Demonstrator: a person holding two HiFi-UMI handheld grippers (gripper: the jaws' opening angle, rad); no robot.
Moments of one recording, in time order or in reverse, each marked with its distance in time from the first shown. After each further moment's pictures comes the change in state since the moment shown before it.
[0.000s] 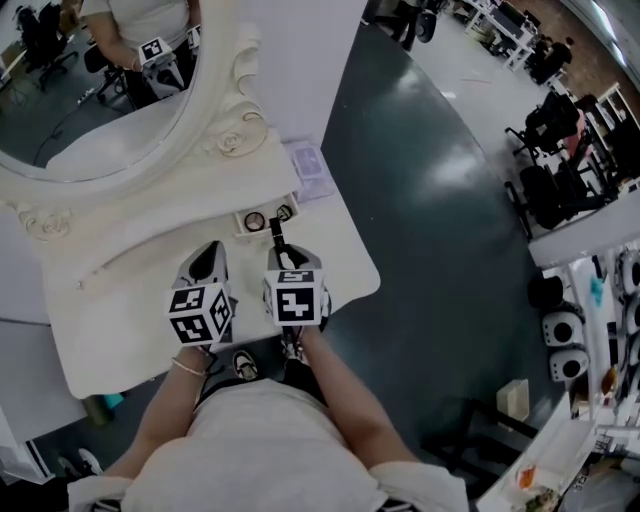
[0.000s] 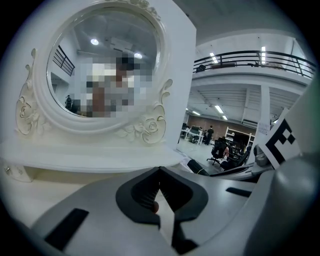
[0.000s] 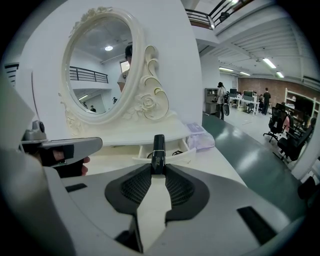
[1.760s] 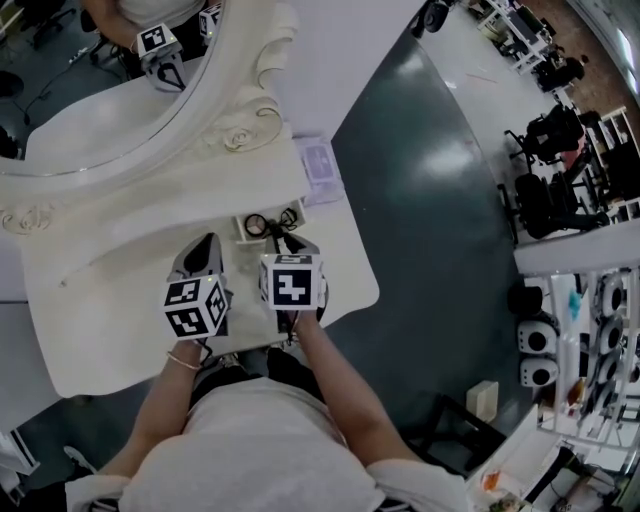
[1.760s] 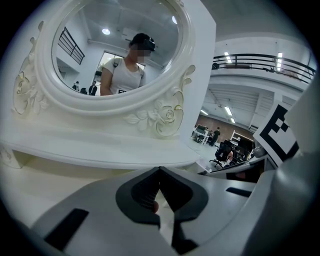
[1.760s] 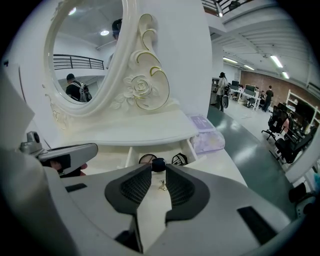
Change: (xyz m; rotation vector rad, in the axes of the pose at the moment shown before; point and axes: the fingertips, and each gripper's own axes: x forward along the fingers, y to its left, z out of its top) left arm 0.053 0.044 -0.012 -0.116 0.063 0.031; right arm 0.063 -0.006 0.021 -0.015 0.160 -0.039
